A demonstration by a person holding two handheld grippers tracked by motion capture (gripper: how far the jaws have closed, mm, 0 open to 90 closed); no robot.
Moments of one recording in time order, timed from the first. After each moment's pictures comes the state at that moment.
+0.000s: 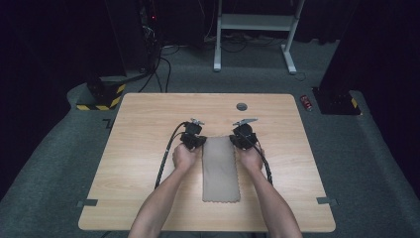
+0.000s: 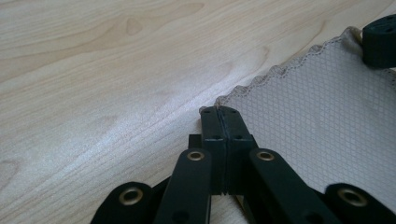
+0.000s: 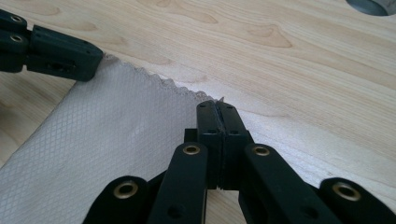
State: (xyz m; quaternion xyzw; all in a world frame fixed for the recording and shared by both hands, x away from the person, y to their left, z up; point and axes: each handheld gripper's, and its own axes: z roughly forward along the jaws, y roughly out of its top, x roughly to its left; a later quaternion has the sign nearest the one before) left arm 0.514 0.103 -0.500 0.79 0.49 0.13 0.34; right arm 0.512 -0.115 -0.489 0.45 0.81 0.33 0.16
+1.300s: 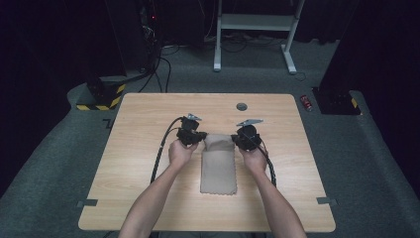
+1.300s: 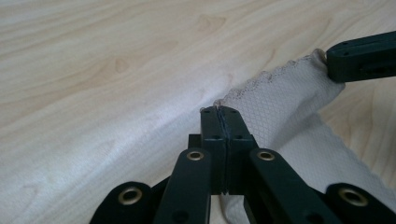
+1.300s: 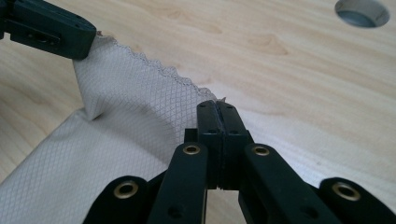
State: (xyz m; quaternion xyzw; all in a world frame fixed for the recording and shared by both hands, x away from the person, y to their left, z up) left arm 0.508 0.113 -0.477 0.81 0.44 0.11 0.37; right arm 0.498 -0.125 -0.479 0.44 0.81 0.35 0.16
